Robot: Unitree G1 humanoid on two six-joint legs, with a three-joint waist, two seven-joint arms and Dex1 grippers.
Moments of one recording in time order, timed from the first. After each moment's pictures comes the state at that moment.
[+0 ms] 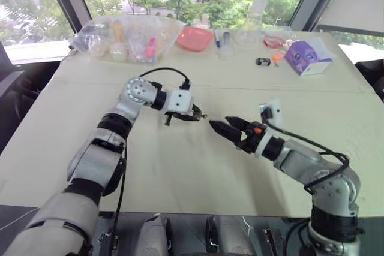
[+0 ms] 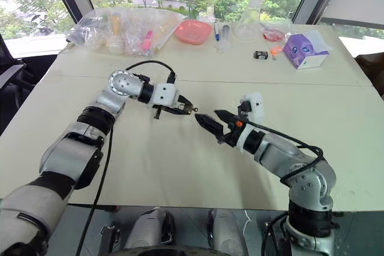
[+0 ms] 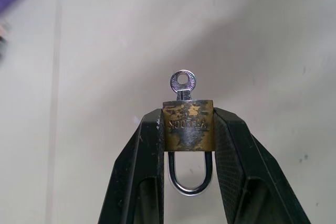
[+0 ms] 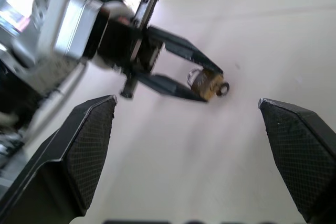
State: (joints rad) left arm -1.02 0.36 -0.27 0.80 0.08 -0.46 -1.35; right arm -0.28 -0.29 -0.27 -0.50 1.07 1.11 0.19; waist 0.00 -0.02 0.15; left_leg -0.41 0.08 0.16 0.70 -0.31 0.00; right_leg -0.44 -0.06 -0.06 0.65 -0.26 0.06
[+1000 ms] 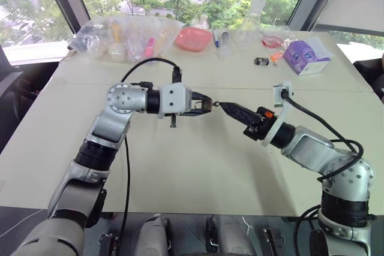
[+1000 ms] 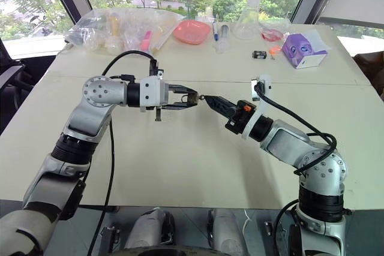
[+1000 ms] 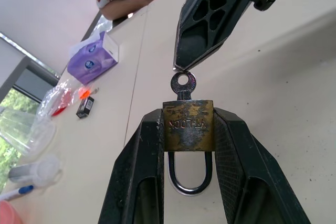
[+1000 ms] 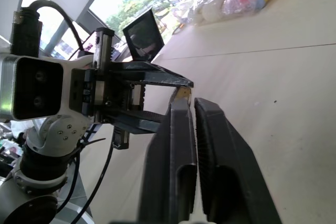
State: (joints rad) left arm -0.74 0.46 -0.22 0.07 -0.08 -0.08 -1.16; right arm -0.33 -0.41 -0.26 -0.43 1.42 1.03 0.04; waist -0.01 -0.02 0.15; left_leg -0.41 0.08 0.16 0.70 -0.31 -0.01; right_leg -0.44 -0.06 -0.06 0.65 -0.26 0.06
